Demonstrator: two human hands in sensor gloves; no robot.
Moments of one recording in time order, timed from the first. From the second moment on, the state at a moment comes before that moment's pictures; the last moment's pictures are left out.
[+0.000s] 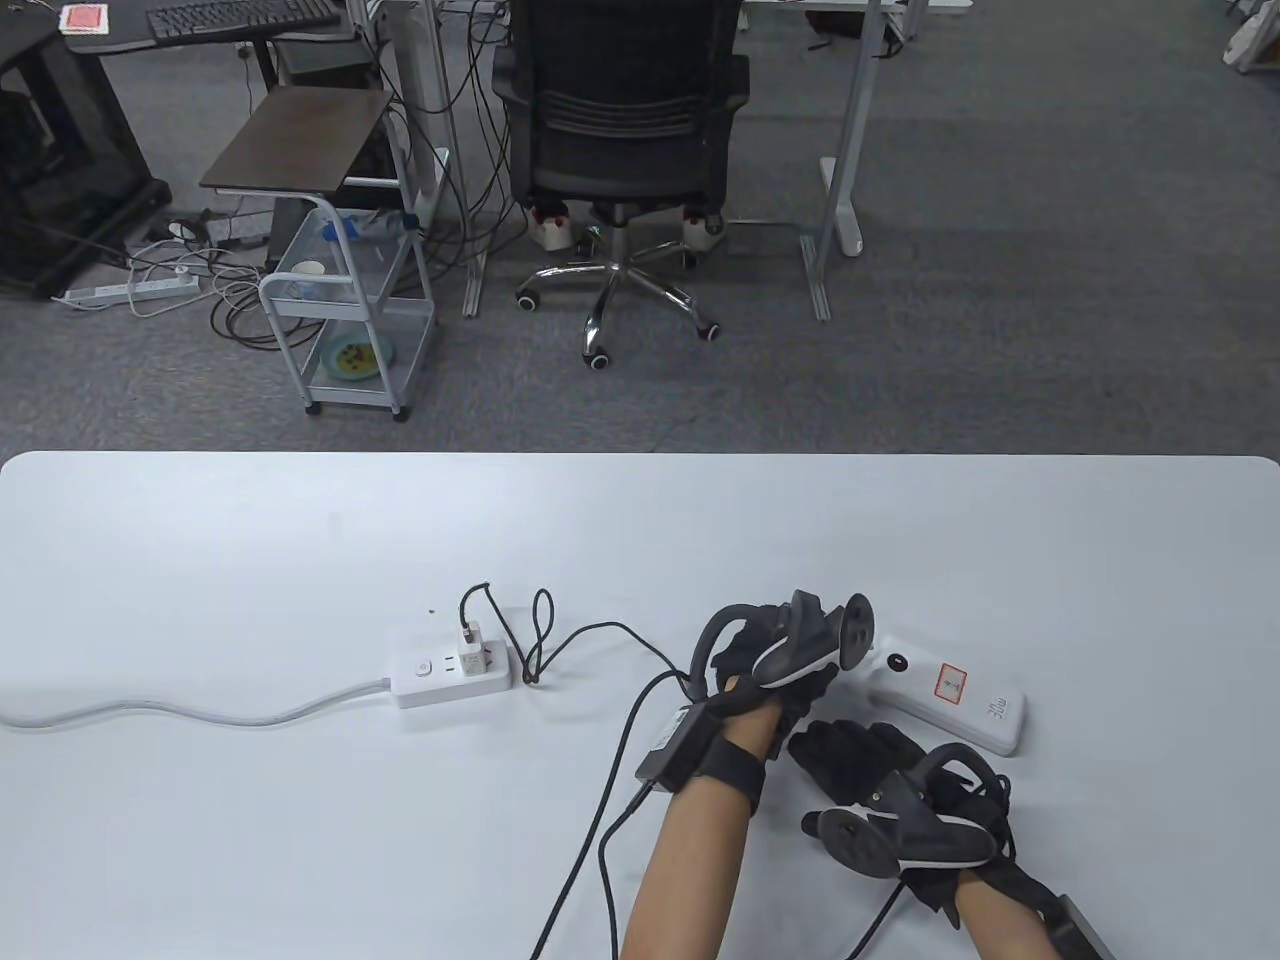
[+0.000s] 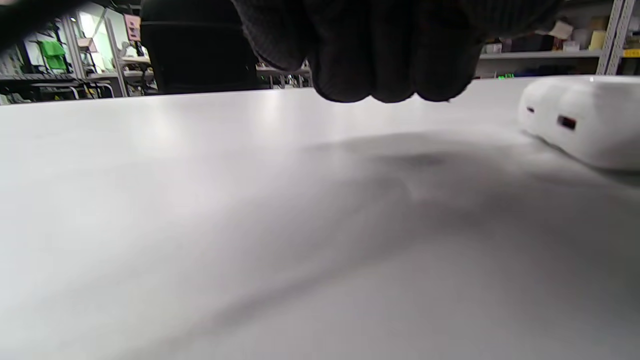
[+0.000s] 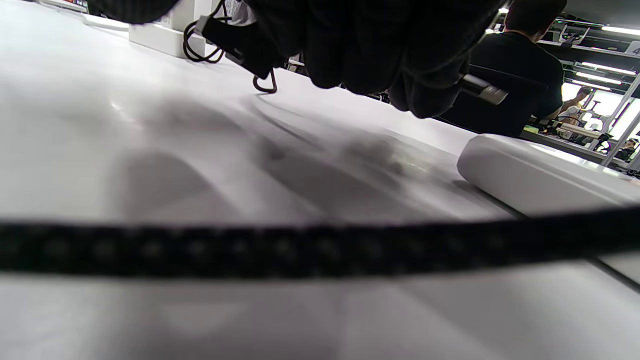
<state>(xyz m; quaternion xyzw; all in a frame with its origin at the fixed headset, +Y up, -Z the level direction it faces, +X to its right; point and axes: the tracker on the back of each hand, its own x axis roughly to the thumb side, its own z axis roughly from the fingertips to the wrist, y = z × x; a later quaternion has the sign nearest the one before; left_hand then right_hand) 0.117 -0.732 -0.436 -0.04 -0.16 -0.01 0.99 0.193 -0.743 -0.289 -0.33 0.01 -0.93 0.15</state>
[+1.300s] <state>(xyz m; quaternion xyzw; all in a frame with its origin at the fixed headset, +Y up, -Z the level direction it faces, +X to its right) -0.052 -0.667 -0.351 0.06 -0.11 -0.01 0.99 0.192 -0.743 -0.300 -0.28 -0.01 -0.95 0.14</state>
